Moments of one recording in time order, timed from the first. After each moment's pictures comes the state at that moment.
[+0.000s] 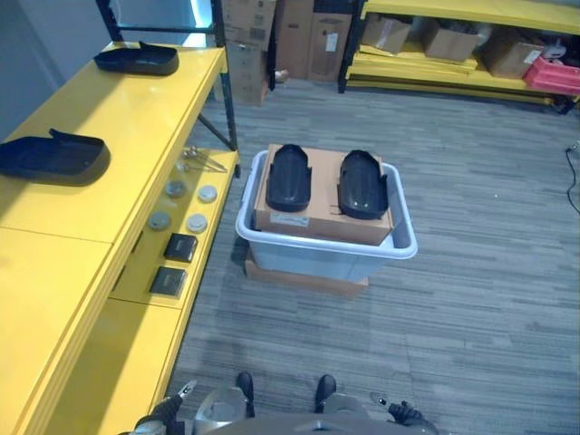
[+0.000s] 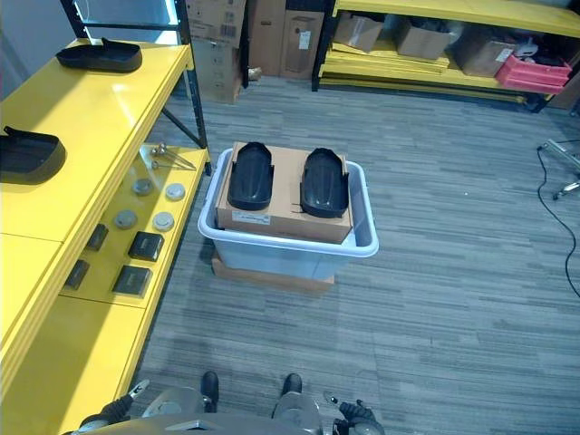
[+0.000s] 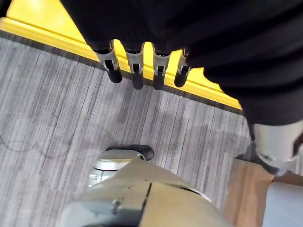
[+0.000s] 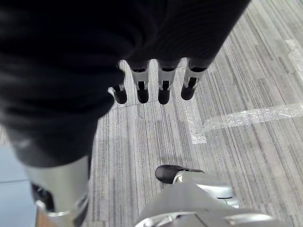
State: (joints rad) left arm 0.05 0.23 -0.08 1.17 -0.23 0.05 0.02; right arm 0.08 -0.22 0.07 1.03 0.35 0.04 -0.26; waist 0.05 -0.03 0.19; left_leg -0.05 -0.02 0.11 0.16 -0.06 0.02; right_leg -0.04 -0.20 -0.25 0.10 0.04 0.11
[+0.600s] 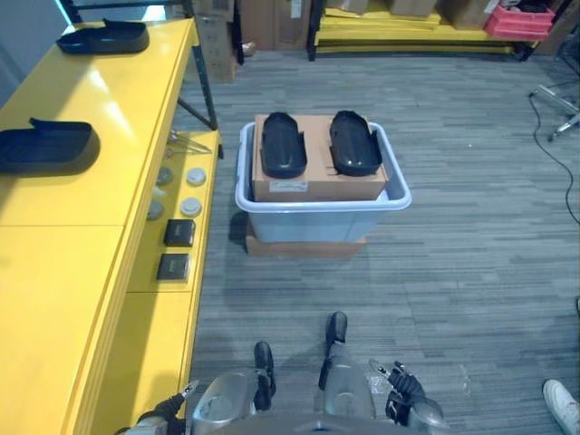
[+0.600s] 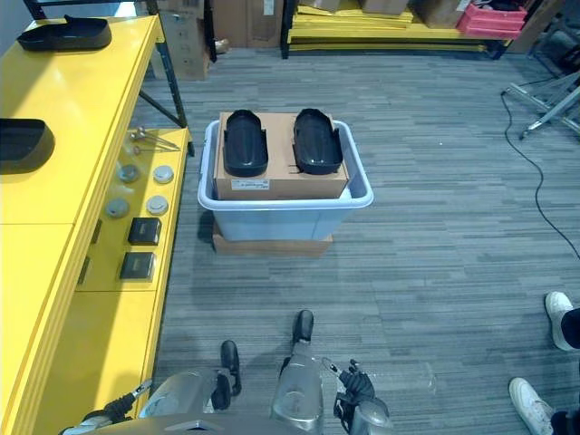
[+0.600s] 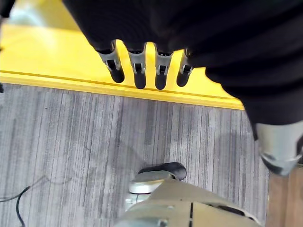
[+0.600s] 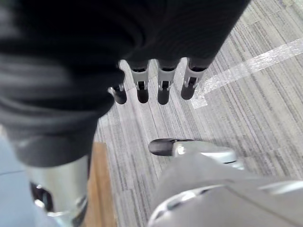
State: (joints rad) left arm -0.01 0.23 -0.08 1.23 -0.27 0.08 0.01; right arm 0.09 -0.23 0.03 0.91 0.39 -0.14 -0.08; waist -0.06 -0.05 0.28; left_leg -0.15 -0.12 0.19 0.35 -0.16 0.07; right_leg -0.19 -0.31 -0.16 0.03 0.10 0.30
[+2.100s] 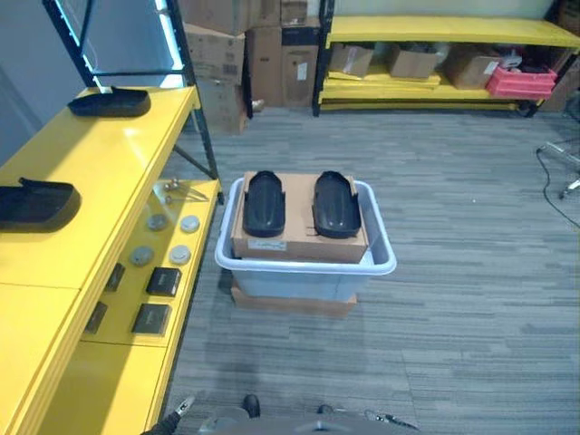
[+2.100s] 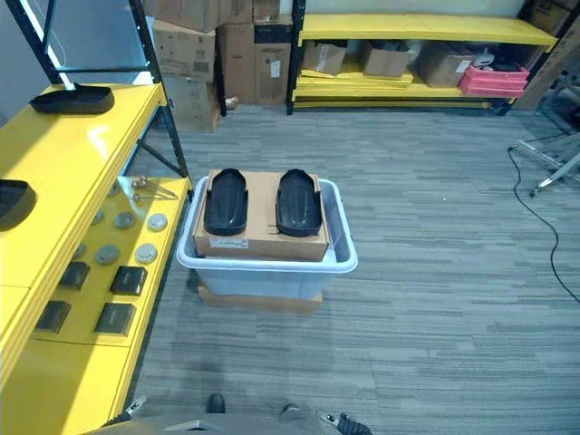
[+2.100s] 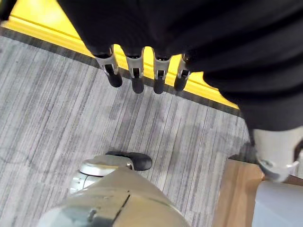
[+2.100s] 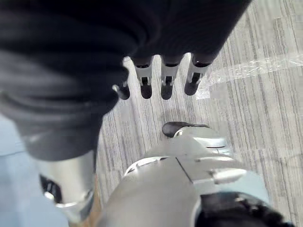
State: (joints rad) left arm 0.03 0.21 -0.12 1.28 -0.39 0.06 0.04; right arm 0.06 -0.26 0.09 1.28 0.37 -0.04 0.14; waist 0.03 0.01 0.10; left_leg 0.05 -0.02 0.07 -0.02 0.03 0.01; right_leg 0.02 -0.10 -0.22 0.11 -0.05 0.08
